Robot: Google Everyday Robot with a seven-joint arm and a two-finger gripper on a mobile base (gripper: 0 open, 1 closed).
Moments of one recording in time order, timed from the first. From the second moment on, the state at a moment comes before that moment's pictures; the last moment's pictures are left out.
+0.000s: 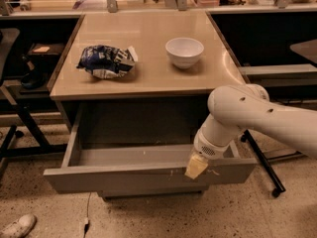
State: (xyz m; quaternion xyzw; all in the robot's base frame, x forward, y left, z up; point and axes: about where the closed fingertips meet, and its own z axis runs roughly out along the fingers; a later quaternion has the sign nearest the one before) arm 0.476 -0.116 0.652 -0.53 0.84 0.10 0.08
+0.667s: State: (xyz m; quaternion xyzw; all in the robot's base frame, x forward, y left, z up) arm 0.474 -0.114 0.650 -0.53 0.84 0.10 0.08
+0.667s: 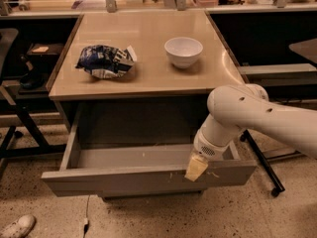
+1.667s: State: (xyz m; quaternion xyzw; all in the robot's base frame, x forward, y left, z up) arm 0.452 -0.120 0.654 -0.52 0.84 0.10 0.07
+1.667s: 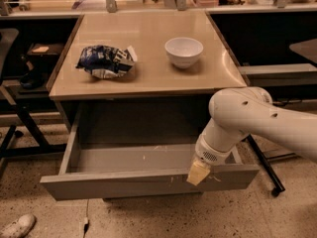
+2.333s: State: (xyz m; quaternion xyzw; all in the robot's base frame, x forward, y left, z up) arm 0.443 -0.121 0.655 -0.52 0.85 0.10 0.06
